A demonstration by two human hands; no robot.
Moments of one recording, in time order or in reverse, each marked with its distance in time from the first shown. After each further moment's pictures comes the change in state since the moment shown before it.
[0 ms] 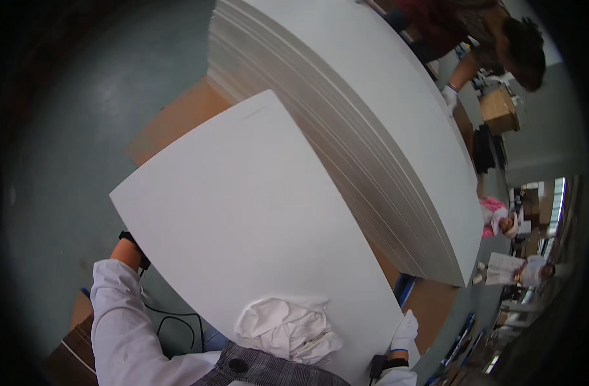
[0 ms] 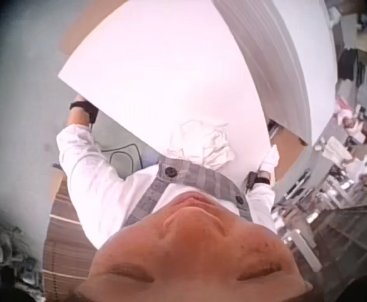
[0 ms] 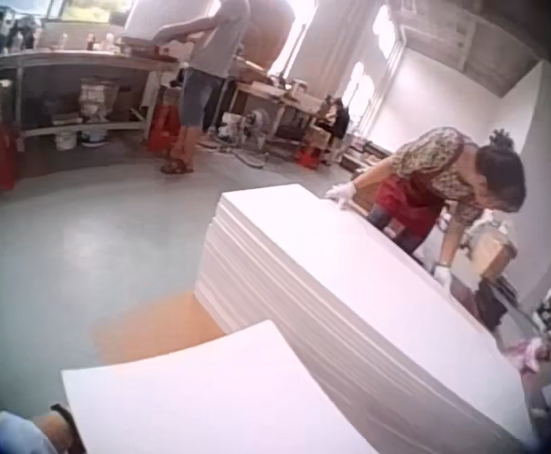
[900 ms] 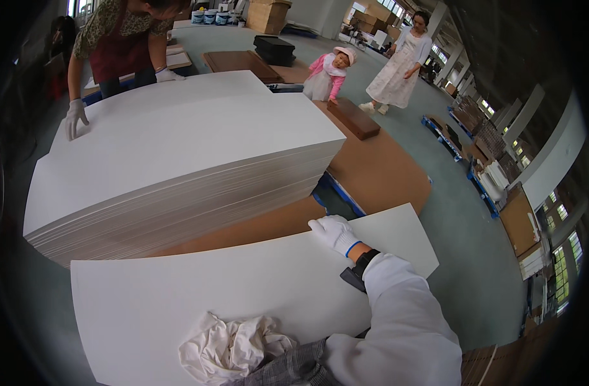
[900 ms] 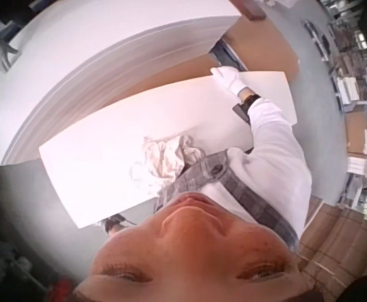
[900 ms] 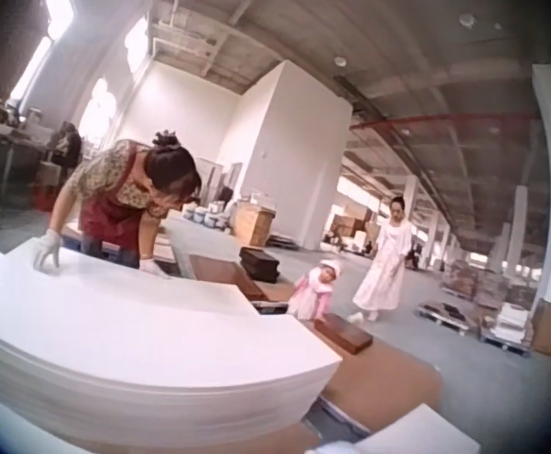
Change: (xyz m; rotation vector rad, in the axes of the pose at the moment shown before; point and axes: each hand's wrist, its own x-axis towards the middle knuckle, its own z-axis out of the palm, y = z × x) left_hand -0.003 0.000 -0.150 -0.322 0.443 -0.336; right_hand -0.011 -0.022 -0.006 0.080 0.027 -0.187
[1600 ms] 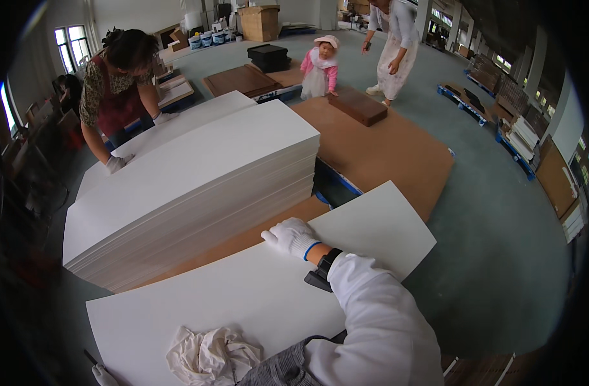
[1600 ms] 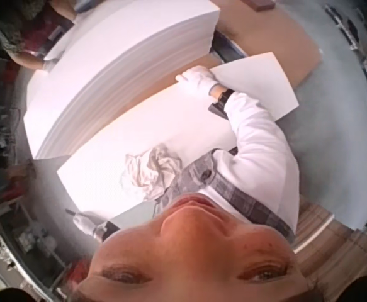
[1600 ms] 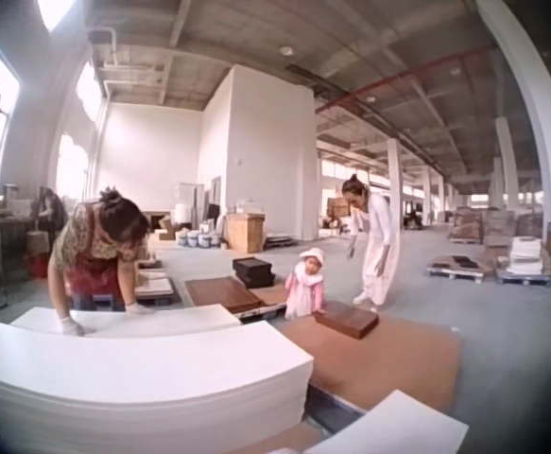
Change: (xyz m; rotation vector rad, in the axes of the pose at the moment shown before) left_hand -0.053 0.126 -0.090 0.623 0.055 0.889; right_hand 0.000 -0.038 -0.025 0.073 -0.172 -0.179
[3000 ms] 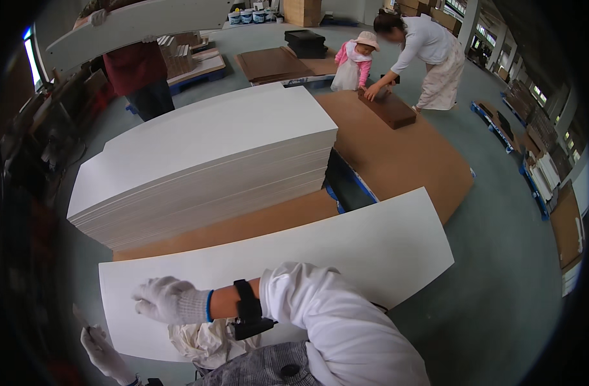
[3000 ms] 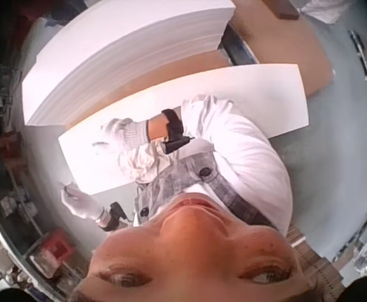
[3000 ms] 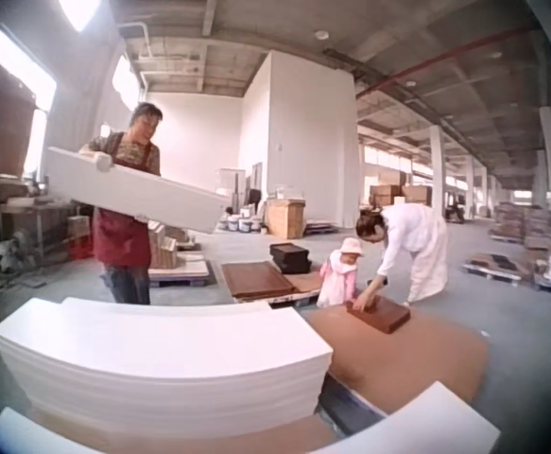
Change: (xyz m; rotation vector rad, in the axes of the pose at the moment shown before) left_hand -0.072 0.192 -0.102 -0.672 0.069 -0.392; right_hand -0.078 -0.215 -0.057 0.744 -0.309 -0.759
